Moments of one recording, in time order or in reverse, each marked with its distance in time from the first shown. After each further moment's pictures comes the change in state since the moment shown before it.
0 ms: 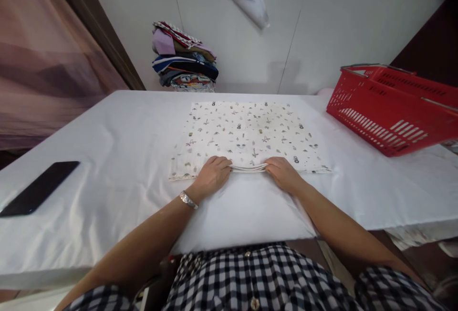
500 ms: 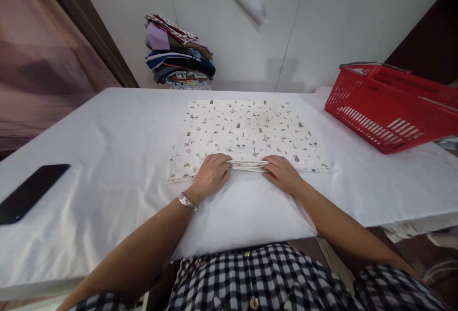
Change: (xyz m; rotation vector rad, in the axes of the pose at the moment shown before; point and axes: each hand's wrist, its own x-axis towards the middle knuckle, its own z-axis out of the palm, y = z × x) left_hand 0.000 -0.004 0.003 -0.121 0.033 -0.111; right_hand 0.001 -0.004 0.003 -0.028 -0.079 0.013
